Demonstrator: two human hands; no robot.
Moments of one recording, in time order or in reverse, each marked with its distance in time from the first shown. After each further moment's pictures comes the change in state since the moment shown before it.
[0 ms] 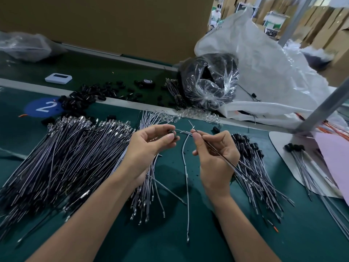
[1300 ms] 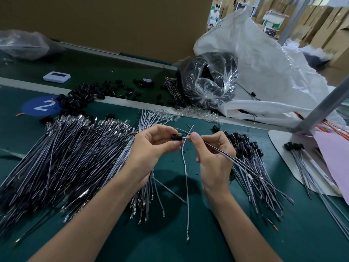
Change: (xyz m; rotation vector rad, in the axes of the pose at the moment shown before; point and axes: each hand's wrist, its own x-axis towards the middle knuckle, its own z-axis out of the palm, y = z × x) left_hand -0.002 -0.008 0.004 0.022 -0.069 0.051; right_hand 0.002 0.008 -0.004 0.047 -0.060 0.137
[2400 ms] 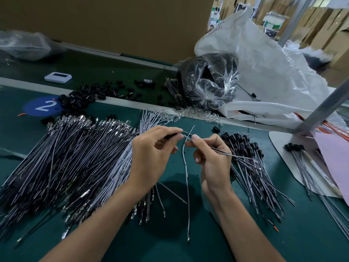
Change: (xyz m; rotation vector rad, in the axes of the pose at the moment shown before) left_hand -0.008 -0.003 0.006 0.672 0.140 0.627; right_hand -0.001 -0.006 0.001 0.189 -0.061 0.248
